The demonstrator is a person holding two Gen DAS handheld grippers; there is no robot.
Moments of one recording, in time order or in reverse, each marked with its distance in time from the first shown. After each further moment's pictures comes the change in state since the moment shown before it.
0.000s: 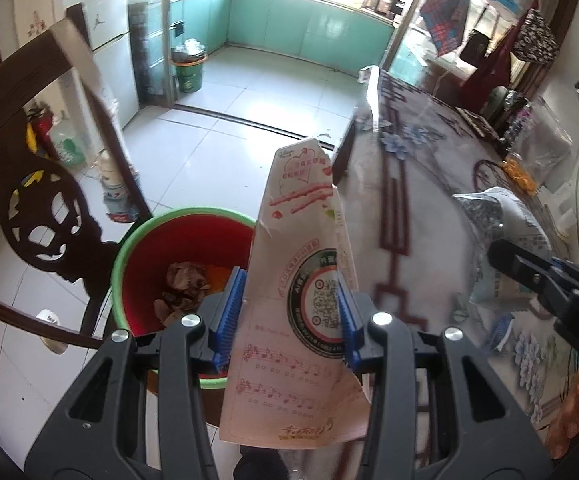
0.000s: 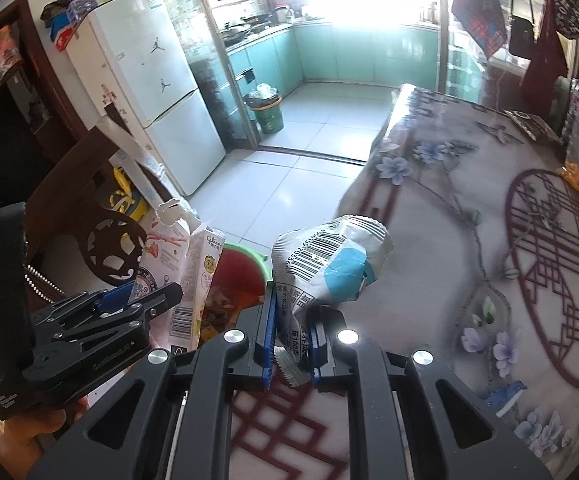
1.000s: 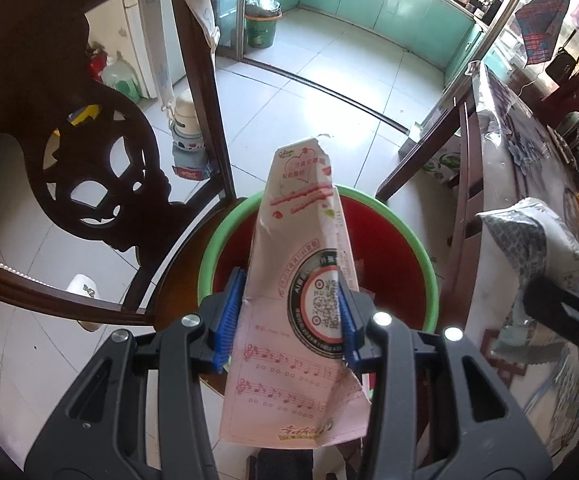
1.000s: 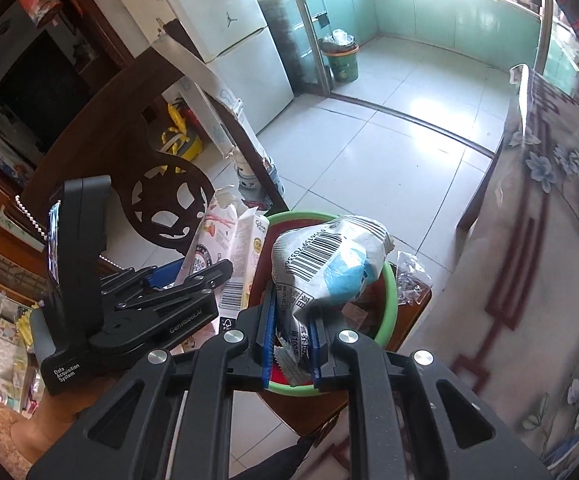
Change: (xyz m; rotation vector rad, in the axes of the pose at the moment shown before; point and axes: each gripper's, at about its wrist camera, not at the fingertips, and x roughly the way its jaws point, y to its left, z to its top) left arm 0.060 0.118 0.011 -0.162 0.140 0.147; right arm 0.103 0.095 0.024 -0.130 0.219 0.175
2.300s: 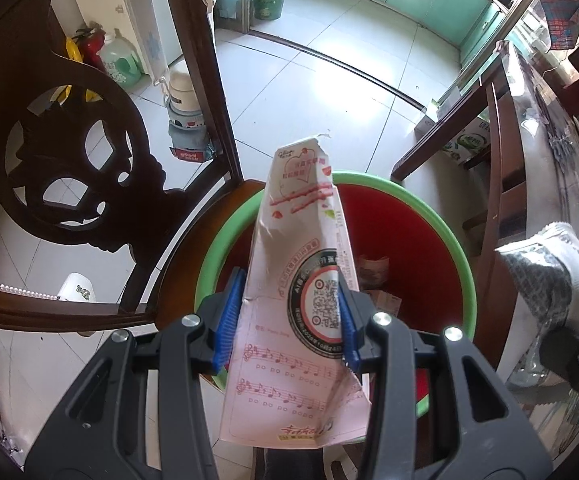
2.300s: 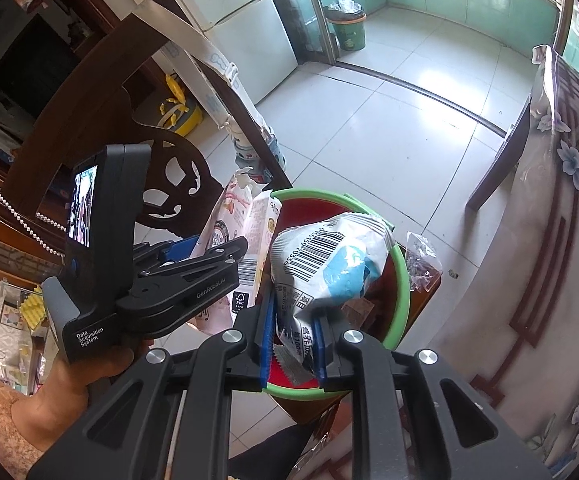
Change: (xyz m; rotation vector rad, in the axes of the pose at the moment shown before) left arm 0.054 0.008 0.020 0.003 0.105 0.038; right arm 0.041 0.004 0.019 -0.001 0.119 0.014
